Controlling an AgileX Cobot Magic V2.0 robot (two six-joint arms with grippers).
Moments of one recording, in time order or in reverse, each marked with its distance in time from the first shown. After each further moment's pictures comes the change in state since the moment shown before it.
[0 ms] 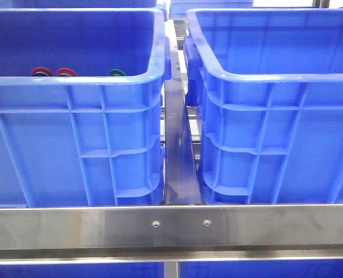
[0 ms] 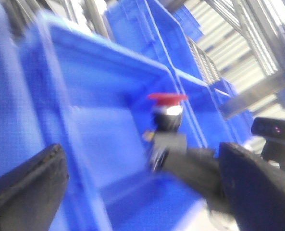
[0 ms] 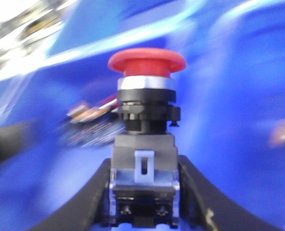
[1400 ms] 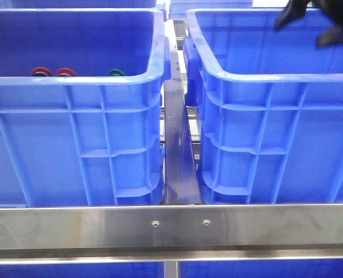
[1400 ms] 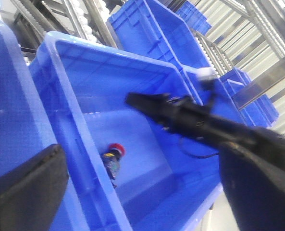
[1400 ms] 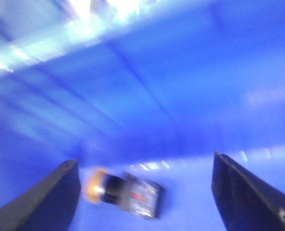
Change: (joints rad) left arm 0.024 -0.046 0.000 0.109 0.006 0.000; right arm -0.250 0.278 -0.162 -0.107 -0.090 -0.008
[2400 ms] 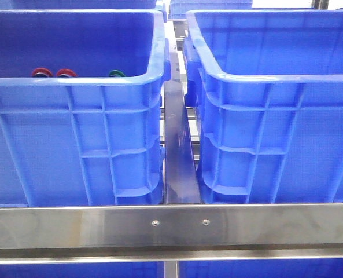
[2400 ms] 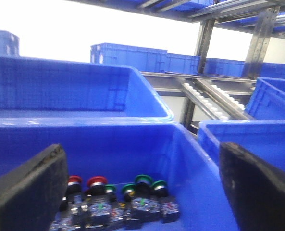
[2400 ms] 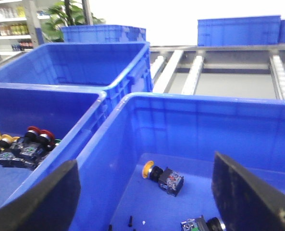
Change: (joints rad) left arm 0.000 -0.739 0.452 0.467 -0.607 0.000; right arm 0.000 -1.056 0.559 -0.261 0.089 -0.002
